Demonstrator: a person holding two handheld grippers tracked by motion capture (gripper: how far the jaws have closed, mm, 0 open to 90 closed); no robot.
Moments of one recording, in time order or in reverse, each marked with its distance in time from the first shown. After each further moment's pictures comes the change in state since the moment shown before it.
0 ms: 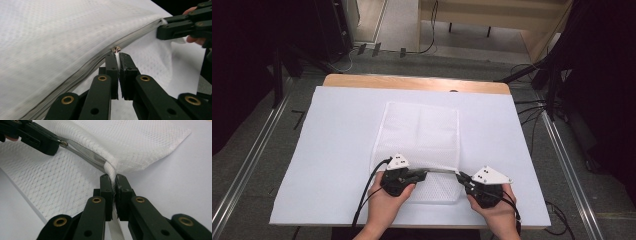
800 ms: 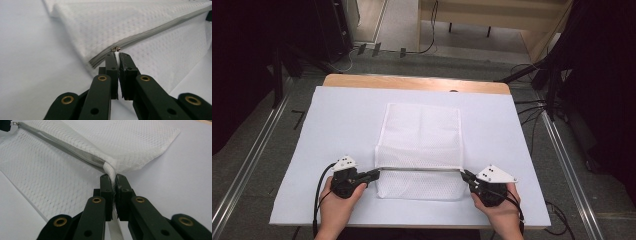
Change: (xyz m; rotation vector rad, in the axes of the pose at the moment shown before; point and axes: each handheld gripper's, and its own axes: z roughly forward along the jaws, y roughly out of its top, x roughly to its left) left arm 0.077 -0.047 -0.083 -0.026 0.131 -0.130; right arm -0.008 0.000 -0.006 -0.004 -0.043 0.017
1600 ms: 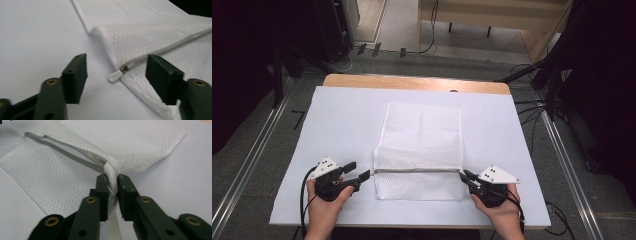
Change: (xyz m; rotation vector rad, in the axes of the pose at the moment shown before) left arm 0.011 -0.006 -0.029 -0.163 0.110 0.016; right arm -0.002 -0.003 -0.001 -0.034 0.055 0.030
